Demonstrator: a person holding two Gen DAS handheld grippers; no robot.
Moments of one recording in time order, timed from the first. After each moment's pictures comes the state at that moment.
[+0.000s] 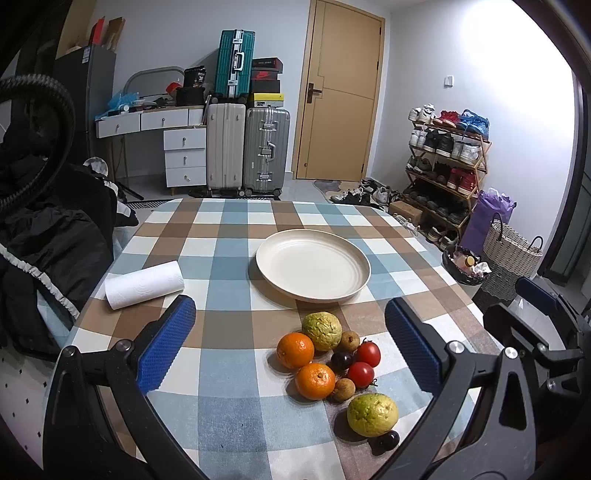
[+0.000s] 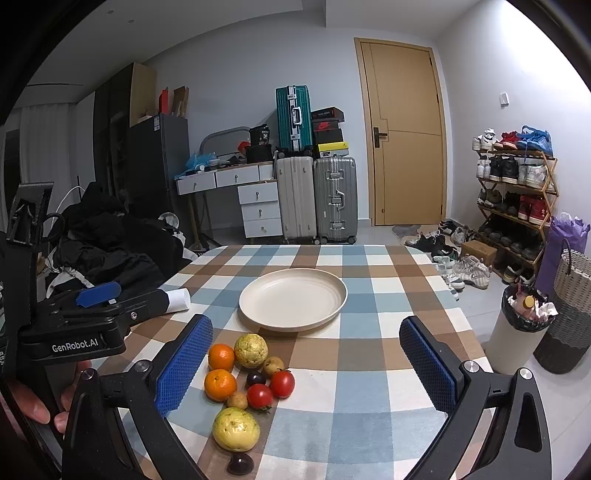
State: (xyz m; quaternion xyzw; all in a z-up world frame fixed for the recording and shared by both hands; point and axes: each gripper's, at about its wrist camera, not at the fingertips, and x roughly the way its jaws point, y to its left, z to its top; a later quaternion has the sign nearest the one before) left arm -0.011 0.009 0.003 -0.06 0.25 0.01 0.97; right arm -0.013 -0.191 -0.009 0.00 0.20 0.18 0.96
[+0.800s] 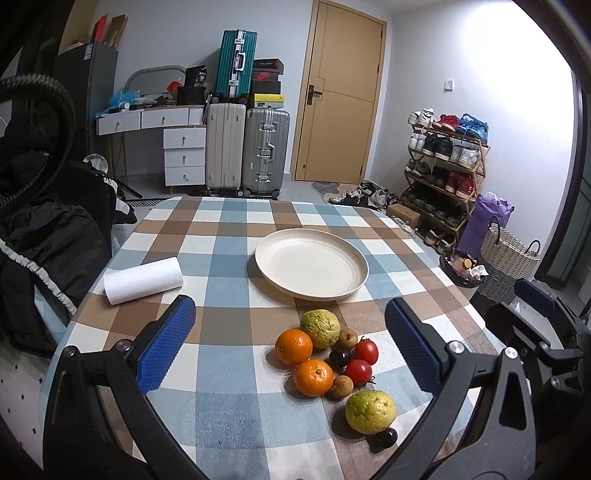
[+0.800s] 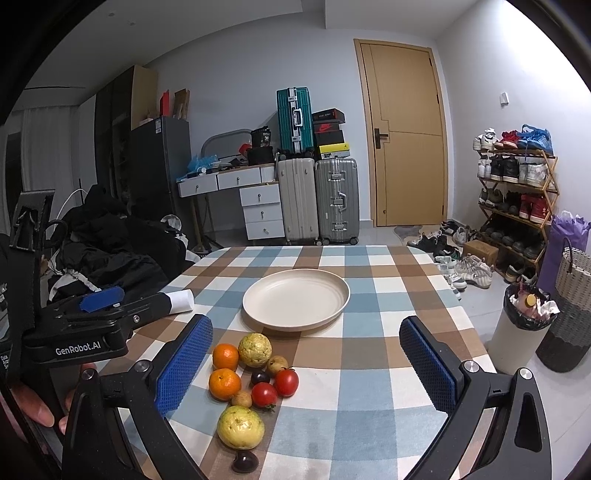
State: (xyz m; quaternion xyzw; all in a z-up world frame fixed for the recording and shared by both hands) left arm -0.013 0.008 -0.002 -0.07 0.25 0.00 0.97; right arm -0.018 -0.190 -0.008 0.00 0.20 0.18 0.96
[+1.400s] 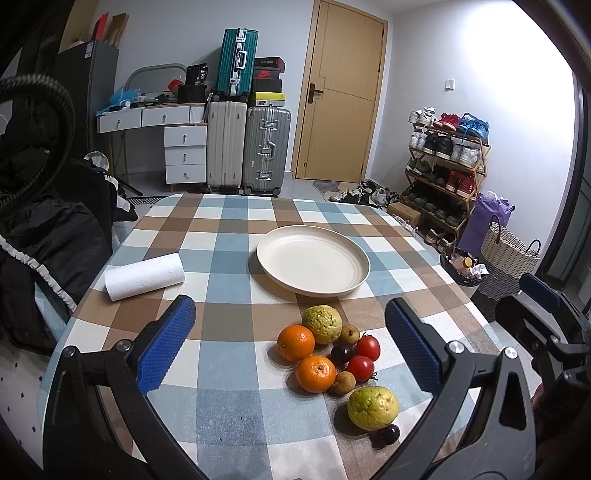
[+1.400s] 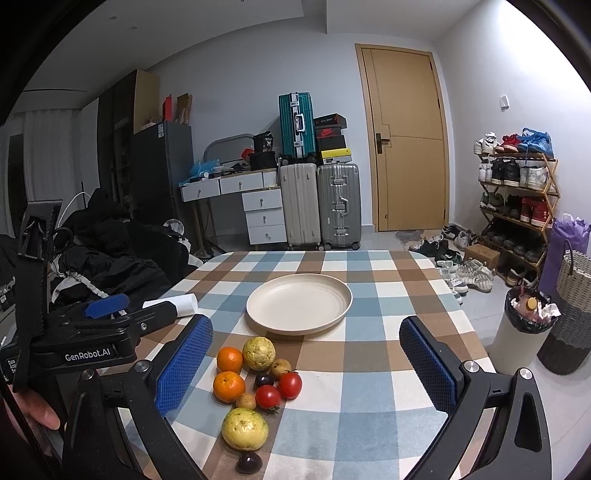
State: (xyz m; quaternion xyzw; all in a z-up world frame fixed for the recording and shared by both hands) left arm -0.013 0.009 -0.002 -0.07 0.25 0.00 0.97; right arm -0.023 -0.190 -0.006 0.00 0.19 0.18 0.96
